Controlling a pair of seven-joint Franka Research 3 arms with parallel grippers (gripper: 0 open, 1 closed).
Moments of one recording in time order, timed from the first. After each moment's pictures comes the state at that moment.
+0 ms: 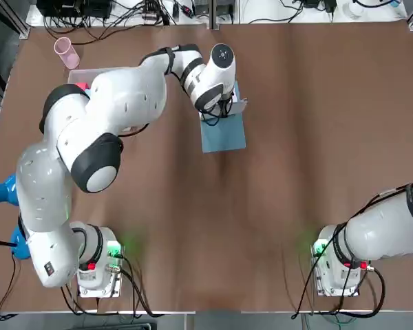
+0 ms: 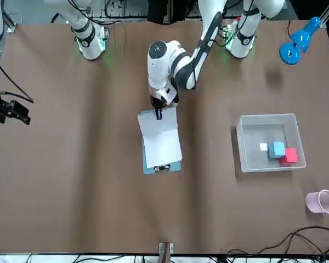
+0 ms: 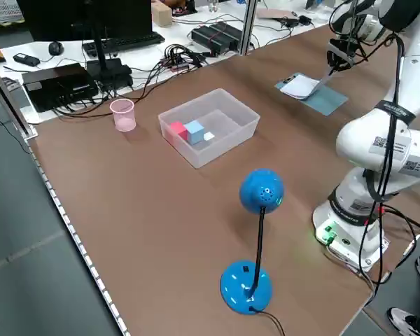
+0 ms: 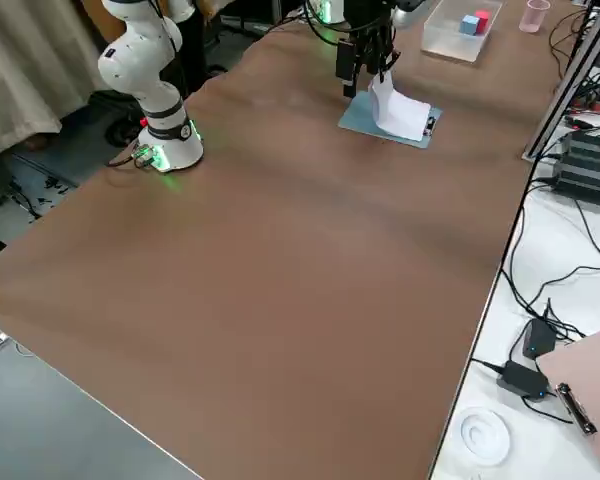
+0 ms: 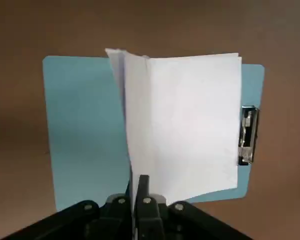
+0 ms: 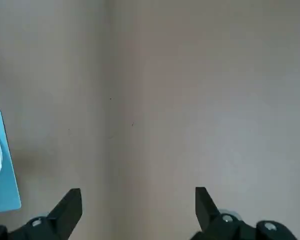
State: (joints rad) left arm -0.98 0.58 0.06 -1.63 0.16 2.39 -2.70; right arm 0.13 0.14 -0.17 -1.45 -0.02 1.62 0.01
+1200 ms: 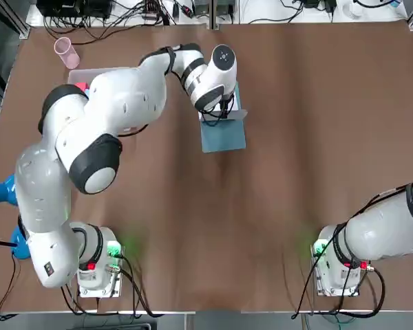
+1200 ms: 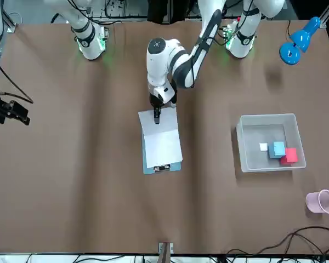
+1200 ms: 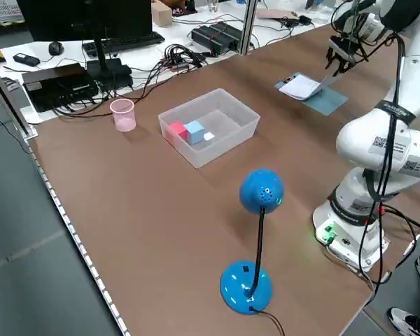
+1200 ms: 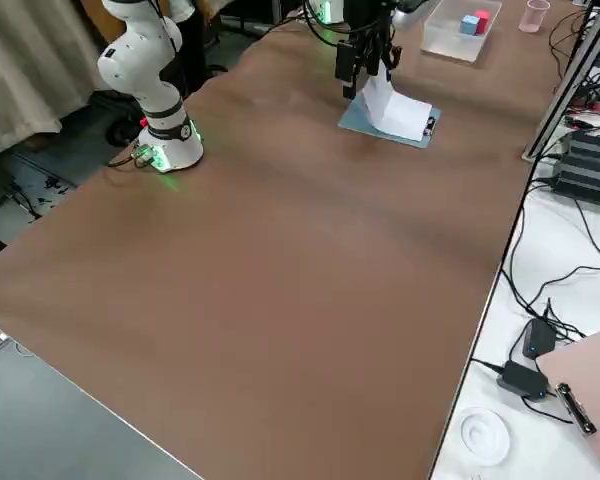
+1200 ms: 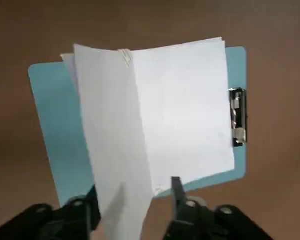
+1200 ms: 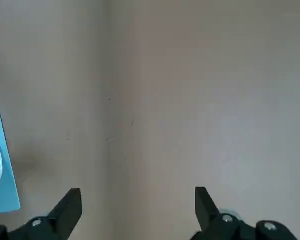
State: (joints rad) left arm -0.99 0.56 0.05 -1.64 0.18 2.39 -2.60; right arm 0.12 0.14 -0.17 -1.45 -0.02 1.62 0.01
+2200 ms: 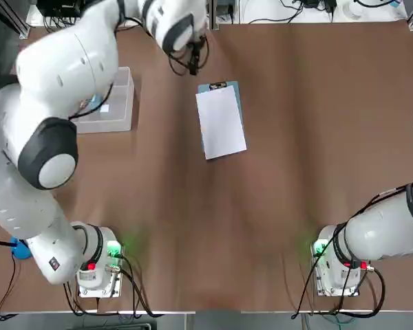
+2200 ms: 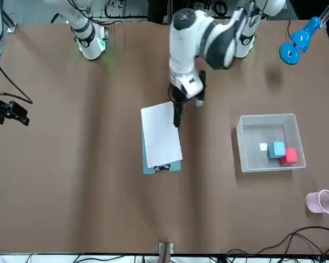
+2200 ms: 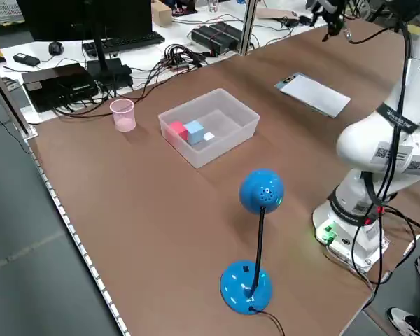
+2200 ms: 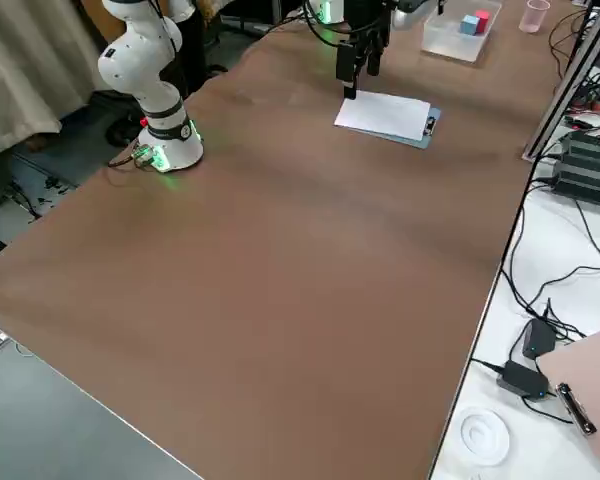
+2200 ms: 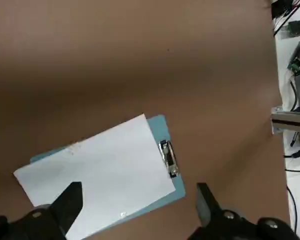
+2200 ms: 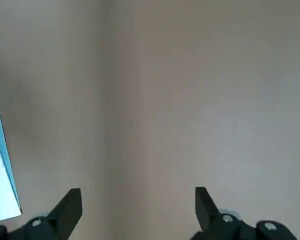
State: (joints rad) left arm -0.77 0.29 0.05 -1.63 0.16 2.12 -2.15; right arm 0.12 0.14 -0.17 -1.45 -0.02 1.63 0.01
